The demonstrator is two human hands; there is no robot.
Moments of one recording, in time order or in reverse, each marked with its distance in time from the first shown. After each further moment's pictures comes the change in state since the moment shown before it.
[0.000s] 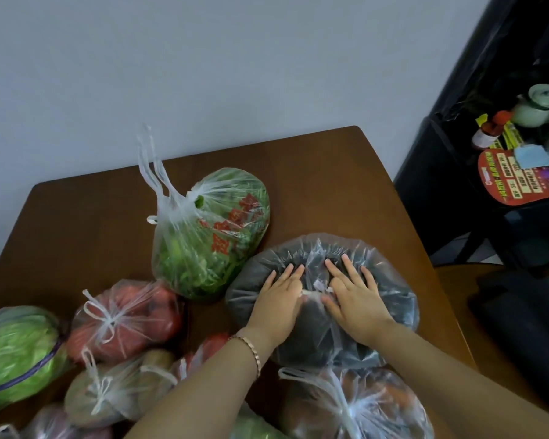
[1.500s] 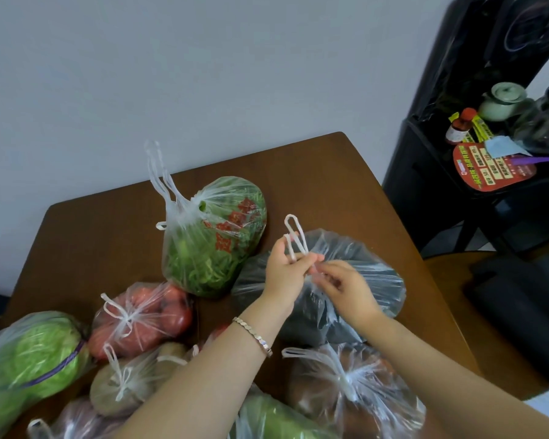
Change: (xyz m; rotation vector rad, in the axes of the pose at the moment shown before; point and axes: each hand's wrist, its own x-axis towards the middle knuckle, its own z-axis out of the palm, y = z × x) left_hand -0.006 0.071 -0.070 -1.347 0.260 -0.384; right_hand -0.034 -0.041 -0.030 0.735 0.343 0.039
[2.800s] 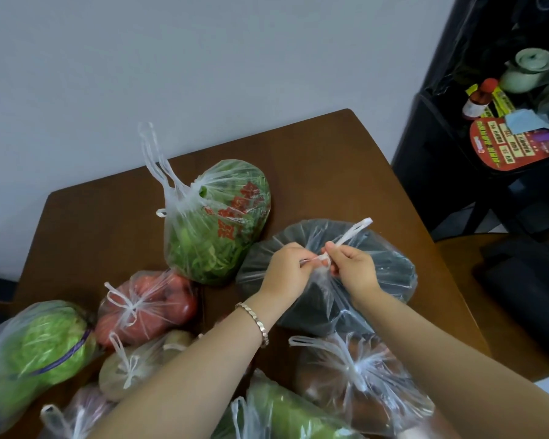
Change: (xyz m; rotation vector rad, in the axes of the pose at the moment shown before) left_hand 0.014 -0.028 -0.022 0.881 -0.151 0.378; right_hand 0.025 0.009 0.017 0.553 0.173 0.566
